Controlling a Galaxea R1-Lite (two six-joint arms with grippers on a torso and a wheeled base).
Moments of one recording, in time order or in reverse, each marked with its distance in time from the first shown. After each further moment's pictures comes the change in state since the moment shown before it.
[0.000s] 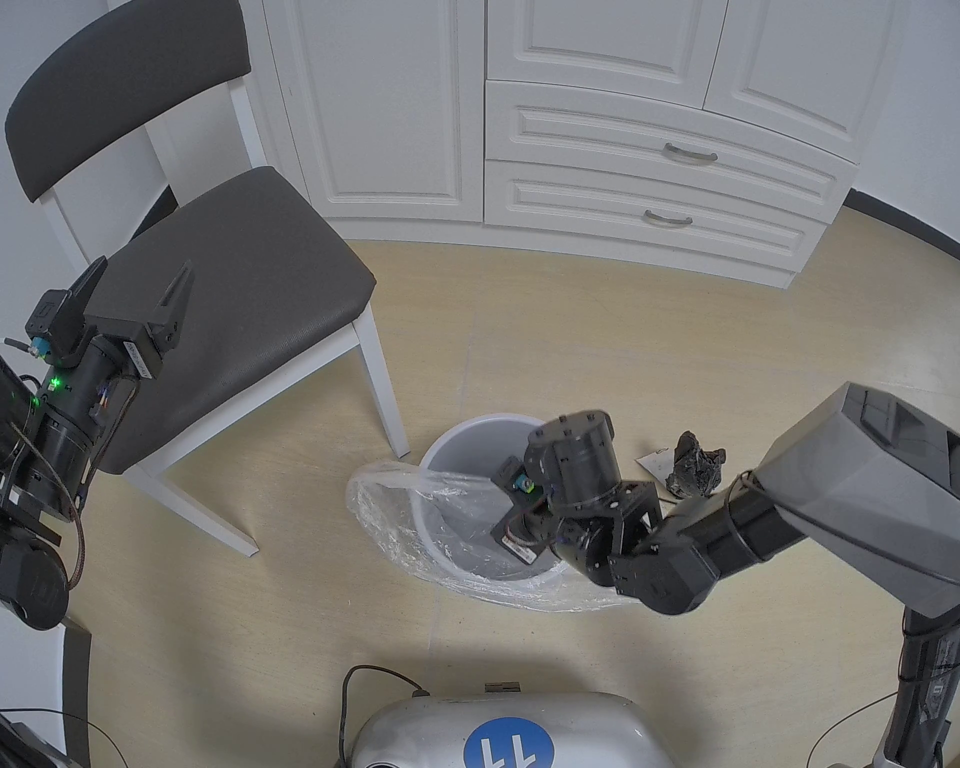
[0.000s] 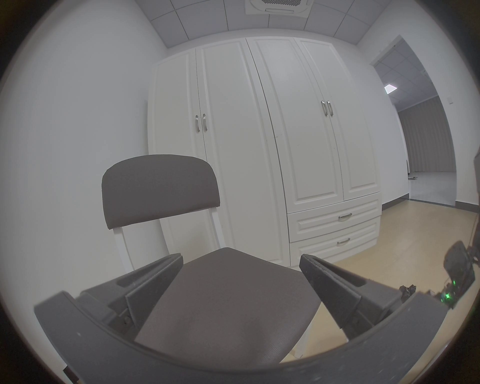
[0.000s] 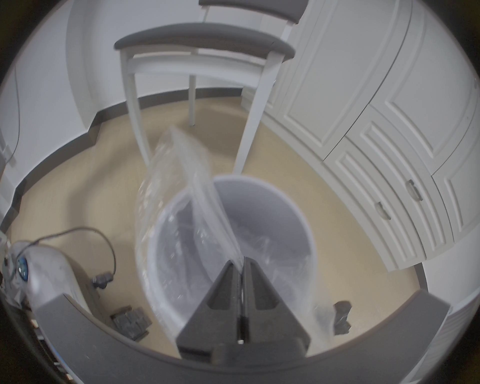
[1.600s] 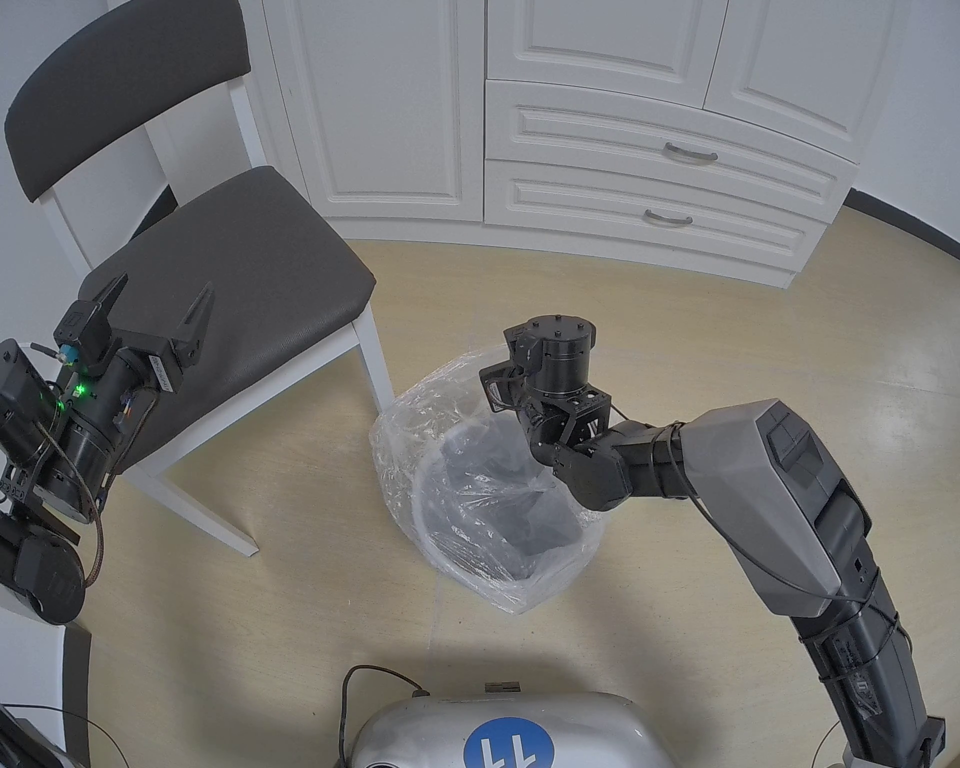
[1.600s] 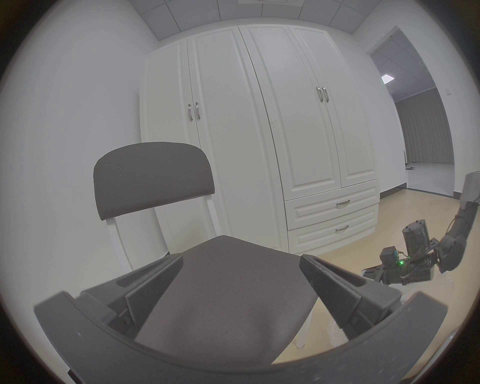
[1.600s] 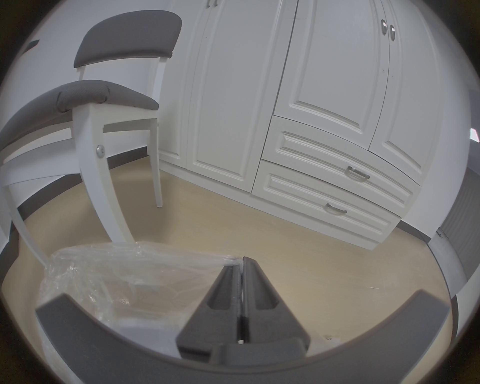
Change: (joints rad) left arm -0.006 0.072 -0.011 0.000 0.000 0.031; right arm -0.136 0.382 -0.813 -0.020 -0.130 0.191
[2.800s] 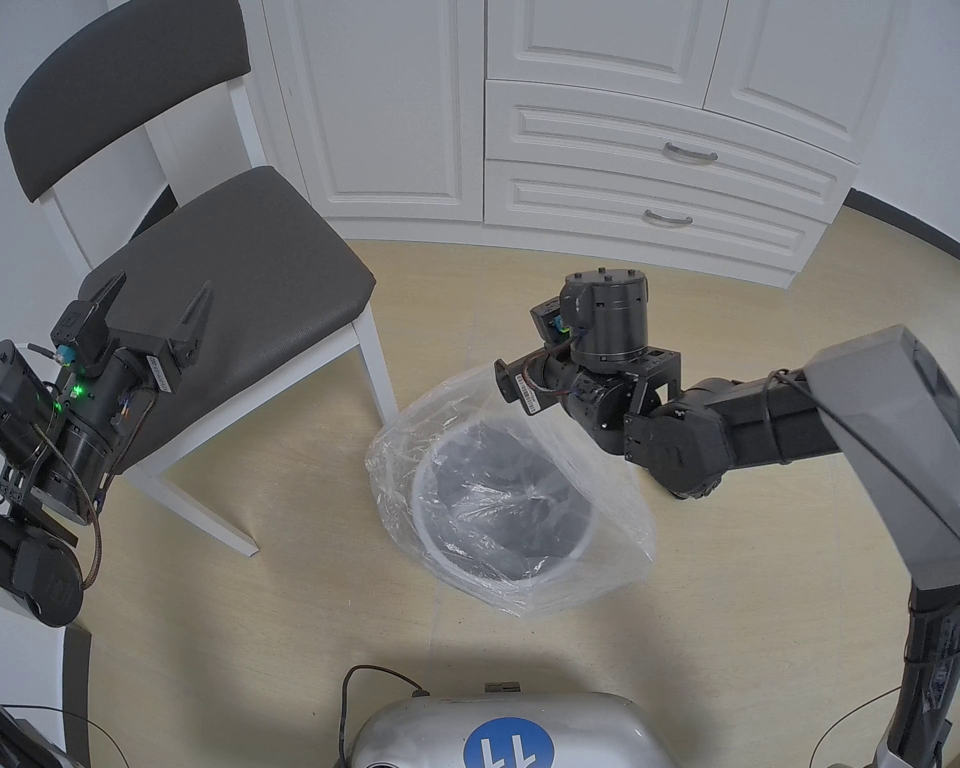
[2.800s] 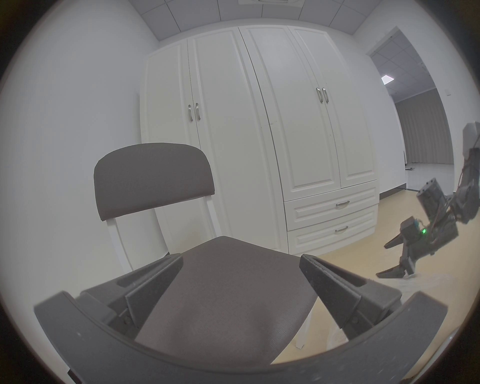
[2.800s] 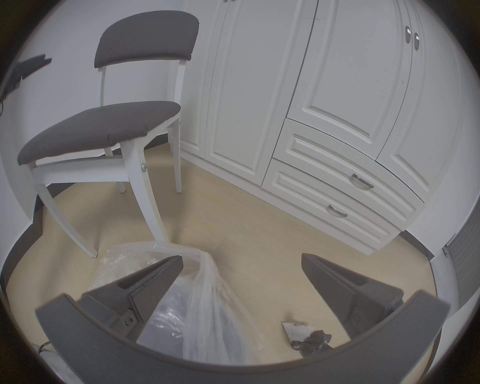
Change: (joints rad) left arm -0.002 -0.010 0.006 0.000 -0.001 -0.001; right arm 0.039 -0.383 0.421 0.131 0.043 -0.016
